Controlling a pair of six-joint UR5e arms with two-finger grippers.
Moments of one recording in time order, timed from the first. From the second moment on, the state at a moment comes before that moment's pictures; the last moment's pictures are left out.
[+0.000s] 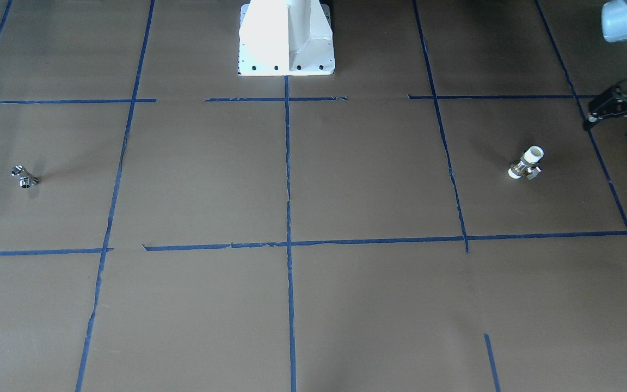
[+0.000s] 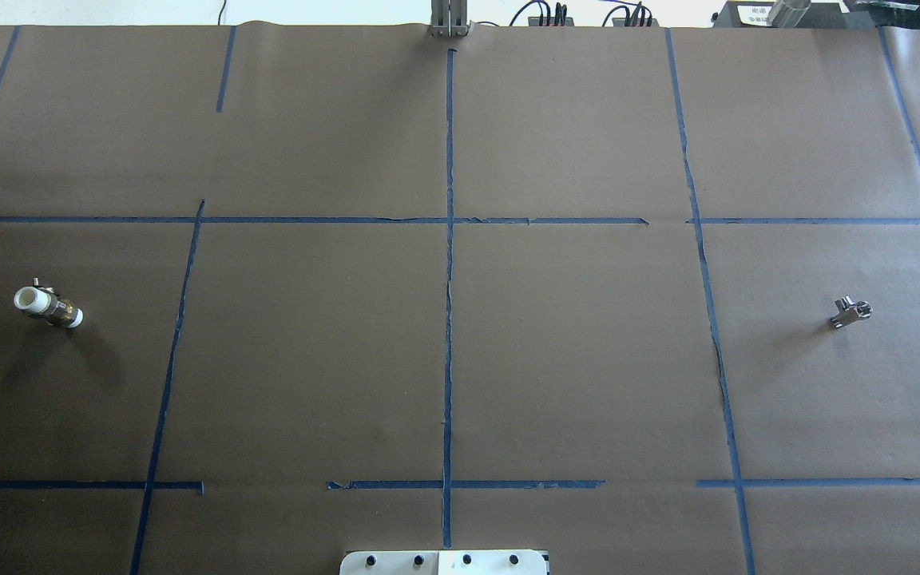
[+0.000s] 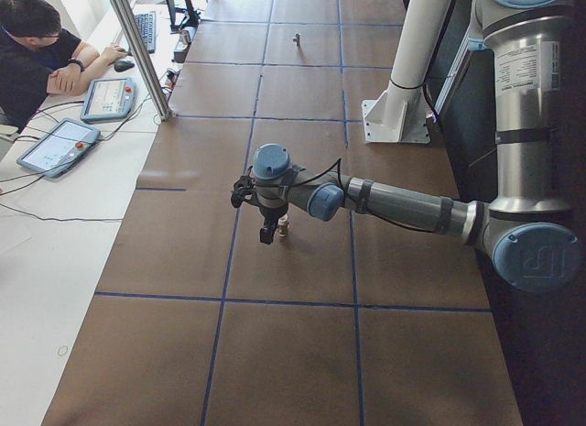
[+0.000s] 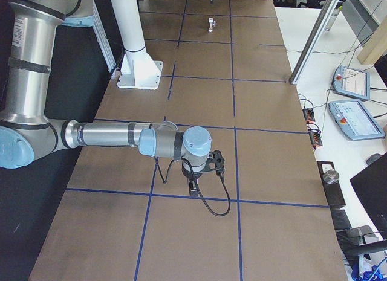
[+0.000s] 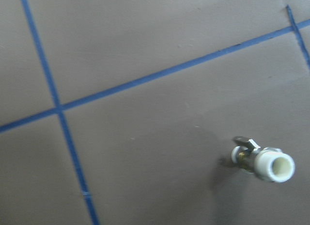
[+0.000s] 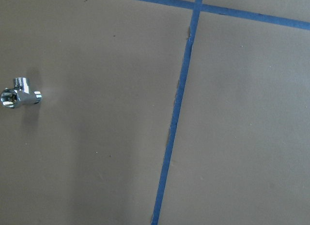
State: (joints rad) left arm -1.17 -1.44 -1.91 -1.84 -2.31 -0.44; right arm 1.55 -1.79 1.84 -1.68 2.37 -0.21
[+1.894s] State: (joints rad) left arm -0.95 -1.52 -1.82 -1.95 -2.15 -0.78; right arm 1.55 -1.79 1.84 -1.68 2.37 -0.21
